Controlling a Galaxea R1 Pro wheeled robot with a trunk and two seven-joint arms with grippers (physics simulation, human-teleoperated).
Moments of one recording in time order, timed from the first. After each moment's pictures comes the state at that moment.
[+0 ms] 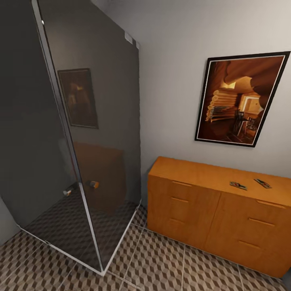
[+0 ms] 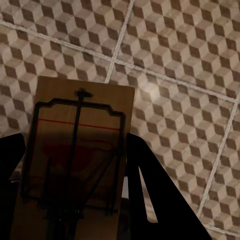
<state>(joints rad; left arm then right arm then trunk) -0.23 -0.13 -0.50 -0.26 0.39 -0.20 0.33 -0.22 -0.05 0.31 -0.31 -0.34 0.08 -0.10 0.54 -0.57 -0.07</state>
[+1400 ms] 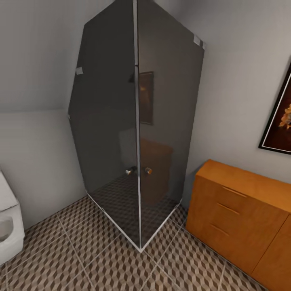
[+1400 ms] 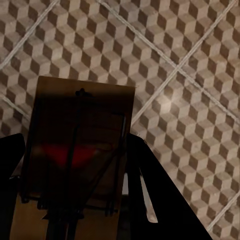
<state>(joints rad) -0.23 -0.14 -0.50 -0.26 0.39 -0.20 0.33 -0.22 -0.03 0.32 -0.31 -0.34 0.08 -0.10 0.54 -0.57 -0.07</state>
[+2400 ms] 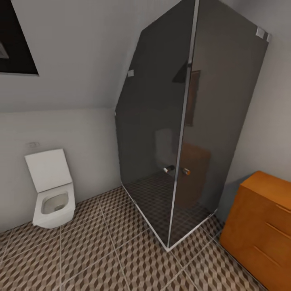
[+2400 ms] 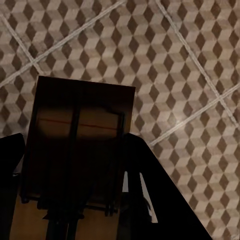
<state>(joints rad) -0.23 -0.13 -0.50 -0.26 0.39 -0.22 0.33 -0.22 -0.02 0.32 -0.30 -0.34 0.08 -0.10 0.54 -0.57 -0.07</state>
